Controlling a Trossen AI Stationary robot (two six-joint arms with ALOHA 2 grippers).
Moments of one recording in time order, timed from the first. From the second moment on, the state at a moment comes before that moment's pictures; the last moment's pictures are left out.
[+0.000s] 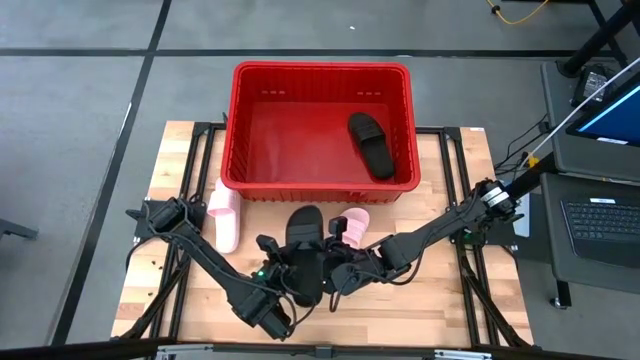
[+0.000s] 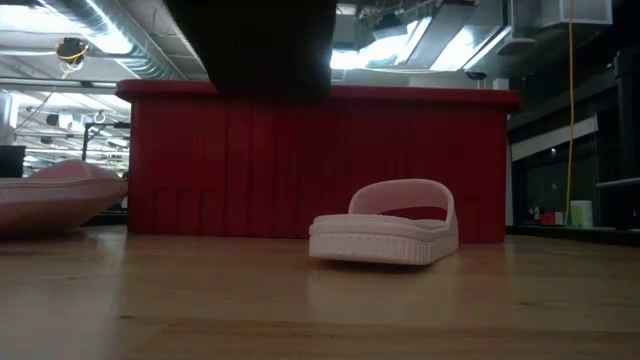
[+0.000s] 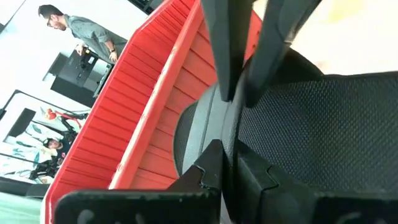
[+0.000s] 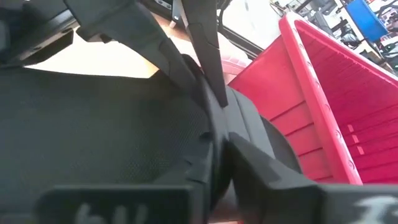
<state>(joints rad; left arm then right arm) -0.70 2.03 1.70 -1.43 -1.25 -0.93 0.47 1.88 1.53 -0.38 0.77 -0.10</state>
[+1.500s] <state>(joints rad) -0.96 1.87 1.79 -1.57 -1.46 -0.99 0.54 1.60 1.53 -0.45 1.07 -0.27</state>
